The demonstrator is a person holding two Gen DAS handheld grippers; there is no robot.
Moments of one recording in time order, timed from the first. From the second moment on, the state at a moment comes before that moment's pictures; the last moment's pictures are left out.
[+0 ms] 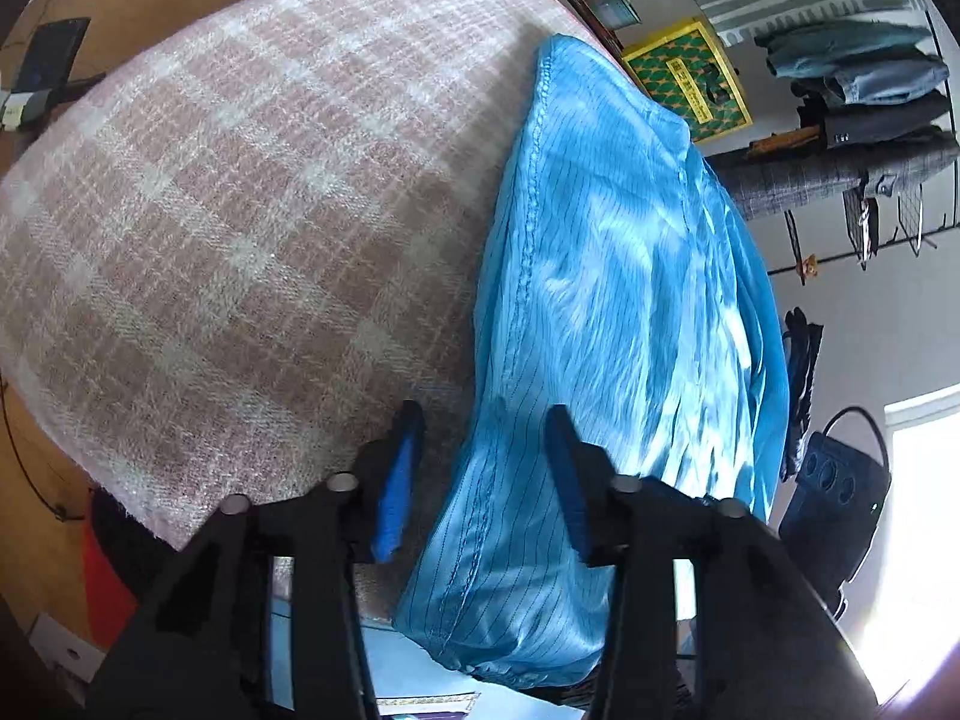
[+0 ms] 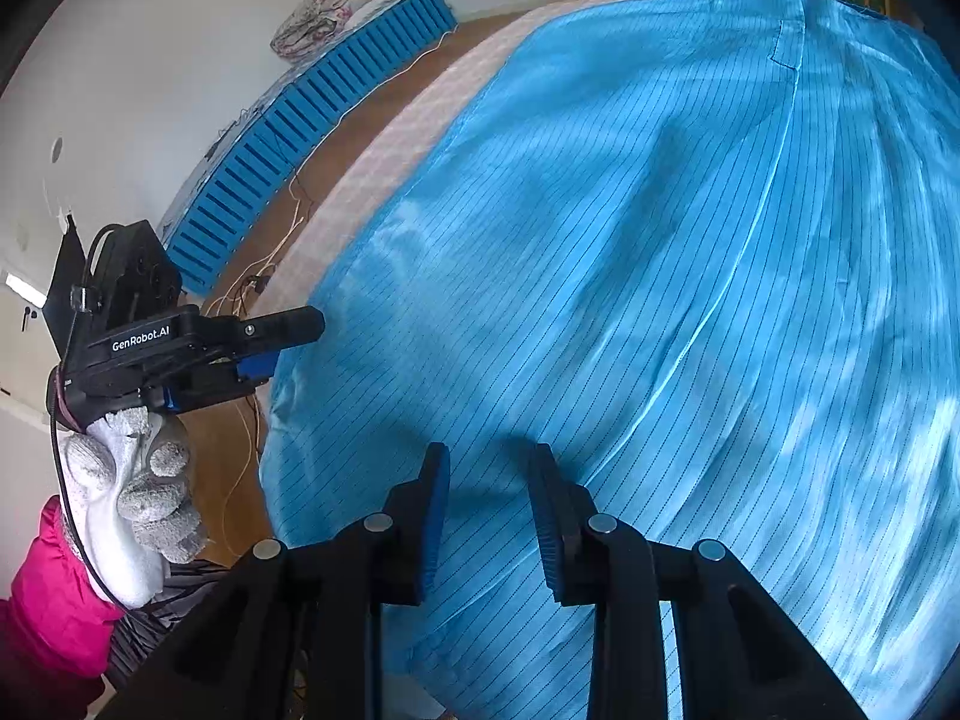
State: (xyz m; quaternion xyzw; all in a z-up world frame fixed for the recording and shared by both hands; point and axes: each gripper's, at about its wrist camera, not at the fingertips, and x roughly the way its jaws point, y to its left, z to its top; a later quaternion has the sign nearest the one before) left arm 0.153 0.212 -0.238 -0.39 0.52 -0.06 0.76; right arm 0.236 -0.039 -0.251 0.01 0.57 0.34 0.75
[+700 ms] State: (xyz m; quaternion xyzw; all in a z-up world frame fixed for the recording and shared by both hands) left arm 0.156 0.145 -0.156 -0.24 0.46 -0.08 0.85; right arm 0.332 -0.017 -0.173 0.05 0.55 0.37 0.74
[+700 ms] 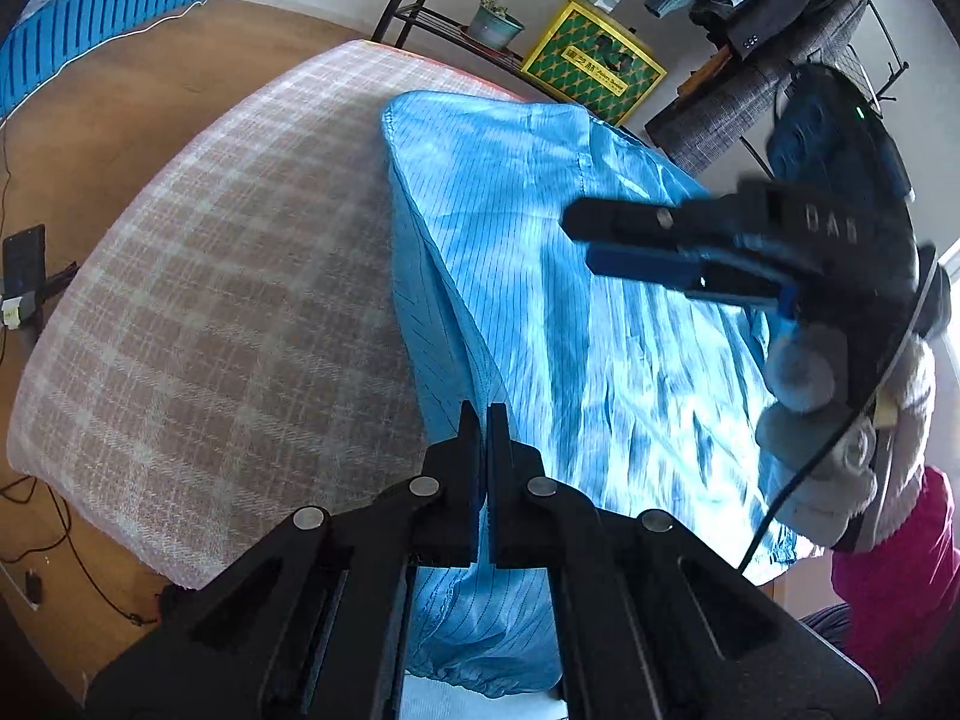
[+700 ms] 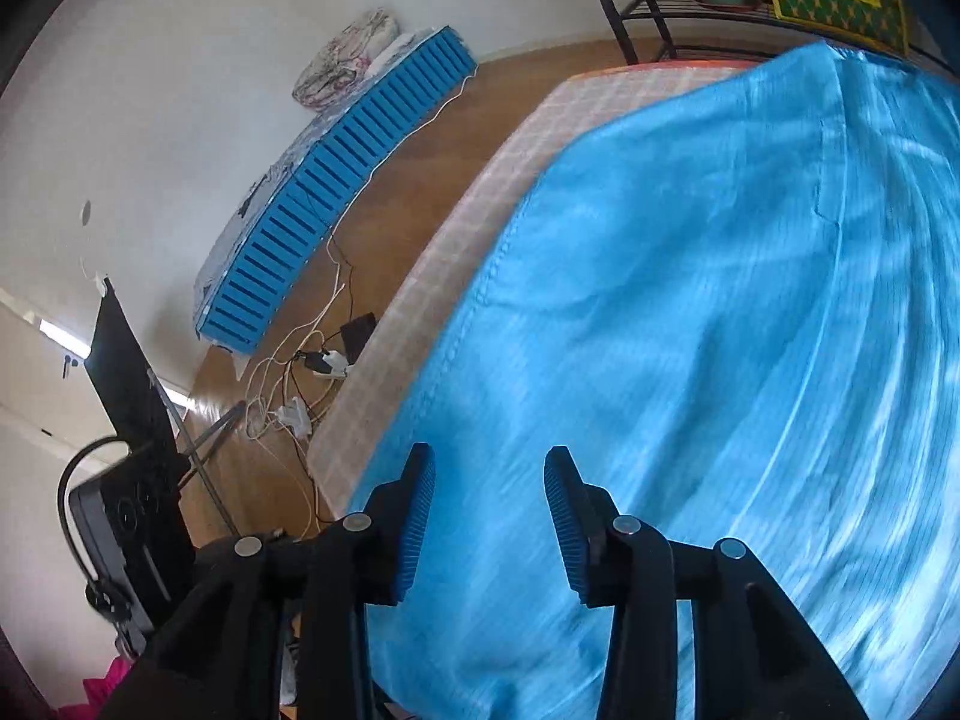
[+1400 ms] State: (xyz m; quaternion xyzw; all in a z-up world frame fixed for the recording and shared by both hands) left arm 0.156 0.129 -0.144 -0.21 0.46 -0.11 0.86; right arm 0.372 0.062 -0.208 -0.03 0.57 0.33 0.75
